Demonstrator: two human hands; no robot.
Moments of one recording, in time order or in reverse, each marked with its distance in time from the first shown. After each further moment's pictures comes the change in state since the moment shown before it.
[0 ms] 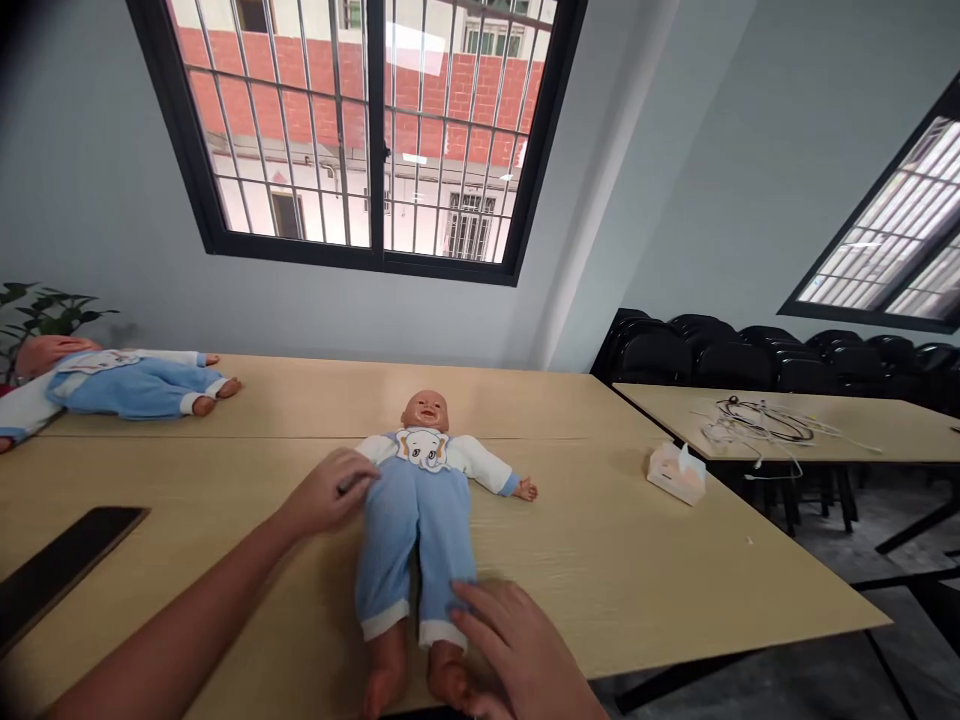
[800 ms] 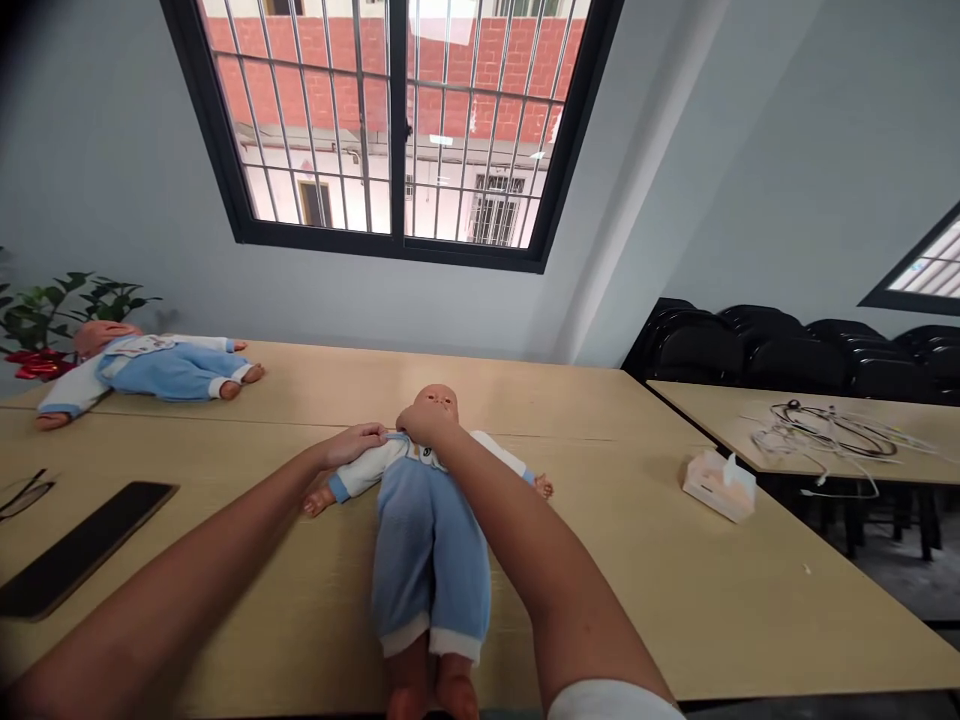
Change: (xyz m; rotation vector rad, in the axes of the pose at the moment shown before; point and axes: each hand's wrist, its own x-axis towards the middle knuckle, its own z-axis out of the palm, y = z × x) left_hand 0.058 -0.083 0.000 -0.338 -0.260 -0.435; right_hand 0.308 0.151 0.050 -0.249 -0.572 0.288
